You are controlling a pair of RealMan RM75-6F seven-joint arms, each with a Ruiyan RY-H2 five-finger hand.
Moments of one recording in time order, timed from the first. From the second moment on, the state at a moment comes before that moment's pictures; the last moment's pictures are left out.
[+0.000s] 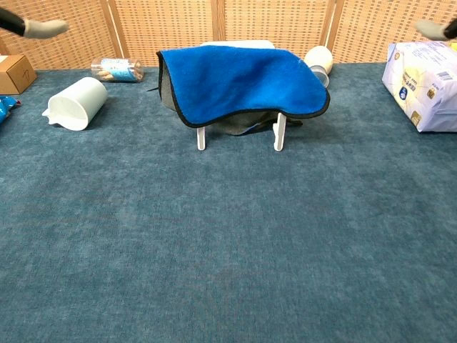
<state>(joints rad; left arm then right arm) -0.57 -1.34 -0.24 -1.58 1.30 1.26 -0.18 0.61 -1.20 0.24 -1.63 -1.18 1.15 -0.12</state>
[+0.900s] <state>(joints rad) -0.35 -1.23 -0.10 -1.83 1.40 1.44 -0.01 0.38 -1.12 0.14 -1.83 -1.25 1.36 -0.21</state>
